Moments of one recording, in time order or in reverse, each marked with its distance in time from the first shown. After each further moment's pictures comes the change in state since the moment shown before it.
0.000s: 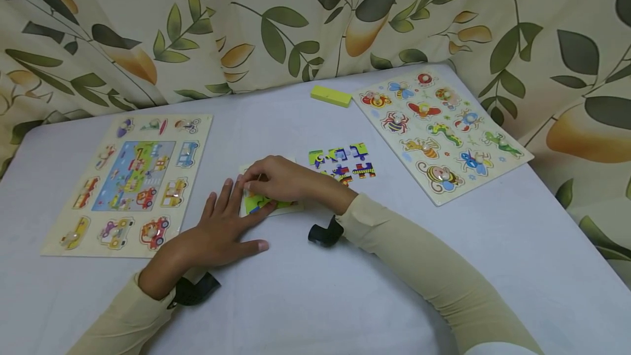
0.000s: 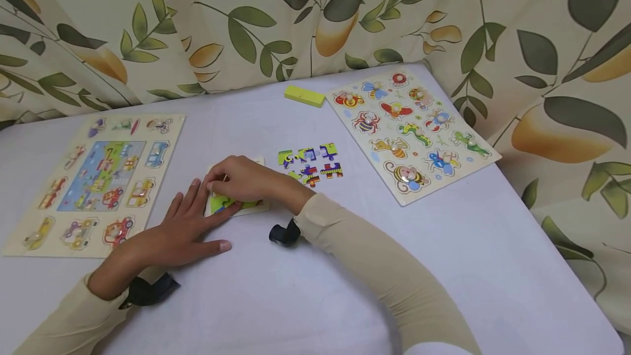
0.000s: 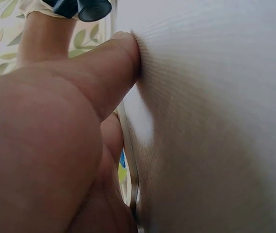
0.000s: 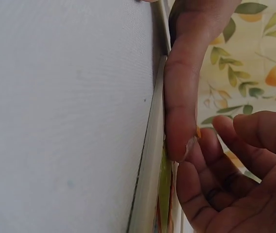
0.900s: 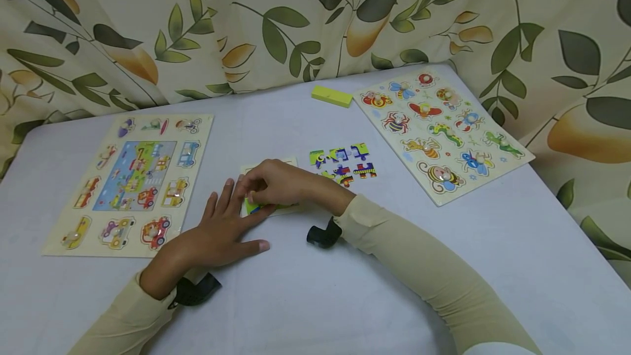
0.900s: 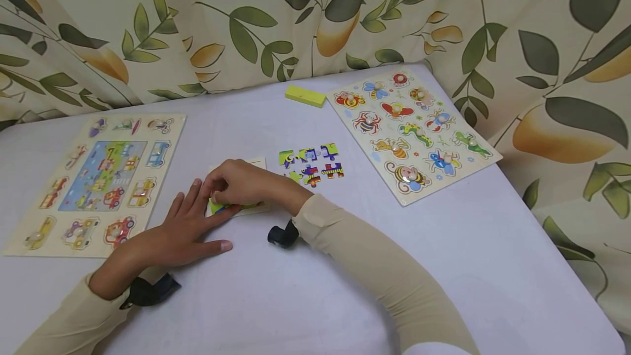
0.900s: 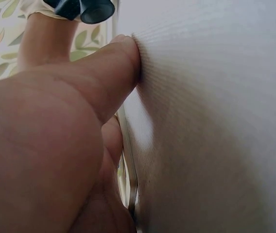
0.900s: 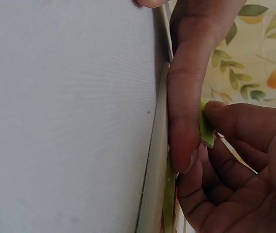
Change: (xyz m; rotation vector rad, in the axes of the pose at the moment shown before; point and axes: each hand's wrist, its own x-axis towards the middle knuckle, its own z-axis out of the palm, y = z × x) left_hand 0.000 -0.002 0.002 -0.018 0.003 0.000; right_hand 0.003 0.000 0.005 0.045 -0.069 -0.038
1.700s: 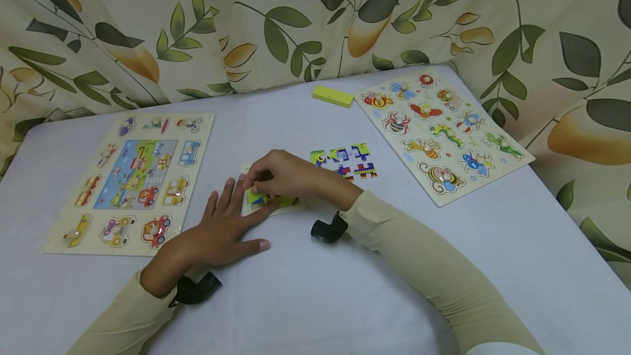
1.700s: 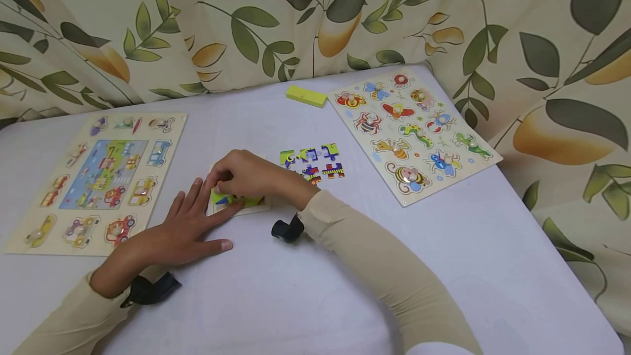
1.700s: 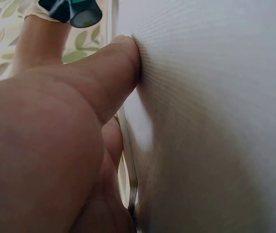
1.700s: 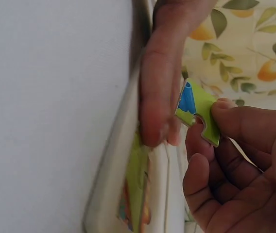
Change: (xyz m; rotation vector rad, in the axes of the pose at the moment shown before) left_hand -0.001 0.002 -0.003 0.006 0.004 0.005; right_hand -0.006 -0.005 -0.012 -0.027 0.046 0.015
